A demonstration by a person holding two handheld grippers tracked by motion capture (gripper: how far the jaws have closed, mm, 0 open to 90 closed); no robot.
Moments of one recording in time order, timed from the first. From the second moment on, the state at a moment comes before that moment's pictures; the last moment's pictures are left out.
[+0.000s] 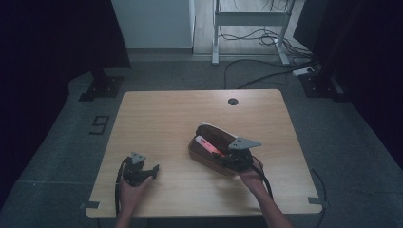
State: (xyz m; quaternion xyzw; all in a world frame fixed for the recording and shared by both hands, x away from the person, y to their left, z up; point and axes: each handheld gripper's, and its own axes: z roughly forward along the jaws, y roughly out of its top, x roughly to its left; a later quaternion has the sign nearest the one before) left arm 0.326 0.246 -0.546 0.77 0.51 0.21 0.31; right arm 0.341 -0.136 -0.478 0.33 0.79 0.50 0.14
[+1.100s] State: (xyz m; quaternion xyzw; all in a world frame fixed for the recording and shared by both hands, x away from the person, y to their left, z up) left arm 0.326 0.246 -0.546 0.77 0.51 0.21 0.31; right arm 0.353 -0.176 -0.471 0.36 0.77 0.50 0.17
